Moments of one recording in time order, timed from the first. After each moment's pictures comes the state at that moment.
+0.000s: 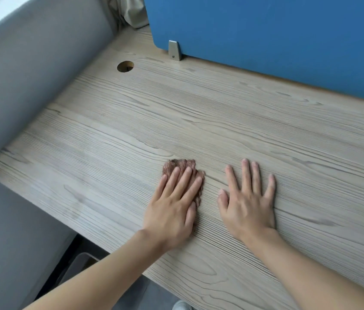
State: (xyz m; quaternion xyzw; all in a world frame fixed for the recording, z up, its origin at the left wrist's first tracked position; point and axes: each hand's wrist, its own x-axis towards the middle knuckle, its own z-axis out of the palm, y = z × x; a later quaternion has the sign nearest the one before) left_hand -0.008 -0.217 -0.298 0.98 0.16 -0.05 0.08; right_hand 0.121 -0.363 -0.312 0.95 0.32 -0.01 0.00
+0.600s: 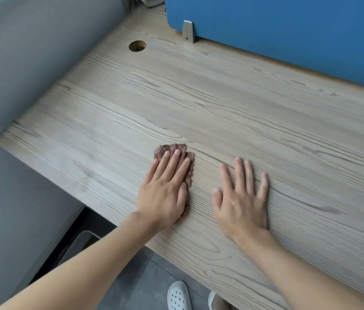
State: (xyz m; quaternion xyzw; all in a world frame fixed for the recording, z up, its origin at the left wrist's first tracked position) left_hand -0.031 -0.200 -0.301 0.97 0.23 -0.04 0.08; right_hand 0.076 -0.364 -0.313 0.94 0.35 0.00 -0.03
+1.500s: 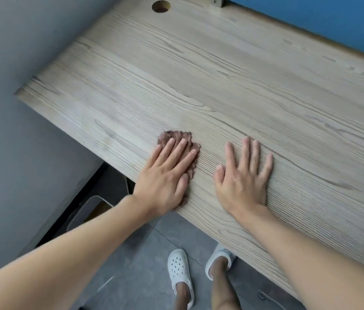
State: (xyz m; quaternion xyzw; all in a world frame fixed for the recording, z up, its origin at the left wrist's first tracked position) left_hand -0.100 -0.203 -0.301 0.98 0.18 -0.05 0.08; right_hand 0.038 -0.352 -0.313 0.93 0.35 -0.02 -0.02
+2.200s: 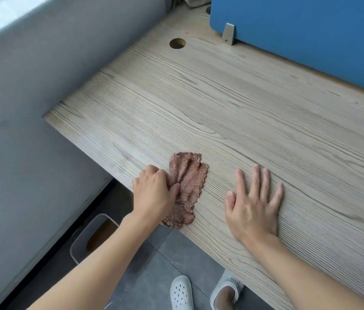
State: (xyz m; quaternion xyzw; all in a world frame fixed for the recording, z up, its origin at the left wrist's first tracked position) left_hand -0.098 -0.181 -0.265 0.86 0.47 -0.01 0.19; right_hand 0.038 -0.352 -0.313 0.94 0.35 -0.01 0.00
